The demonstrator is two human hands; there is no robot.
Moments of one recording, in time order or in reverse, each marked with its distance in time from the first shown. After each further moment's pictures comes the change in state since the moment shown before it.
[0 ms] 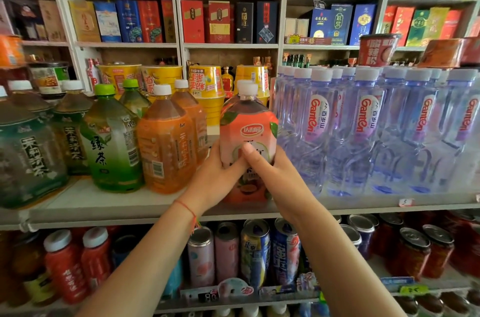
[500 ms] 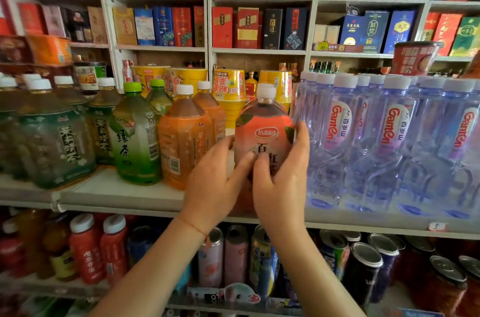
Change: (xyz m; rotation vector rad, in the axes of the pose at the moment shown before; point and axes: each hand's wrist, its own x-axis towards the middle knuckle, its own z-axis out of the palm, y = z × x) left_hand -0.029 0.014 -0.003 0.498 0.350 0.171; right_hand -0.014 -0.001 0.034 -0.268 0.415 -0.476
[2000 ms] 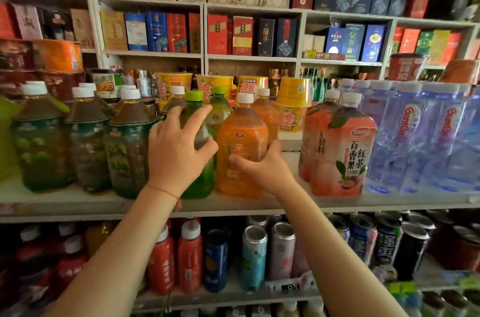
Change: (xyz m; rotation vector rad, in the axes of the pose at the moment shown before) left_hand 0.040 -0.157 -0.181 0.444 0.164 0.200; right_hand -0.010 -0.041 0.161 -0.123 -0.372 0.463
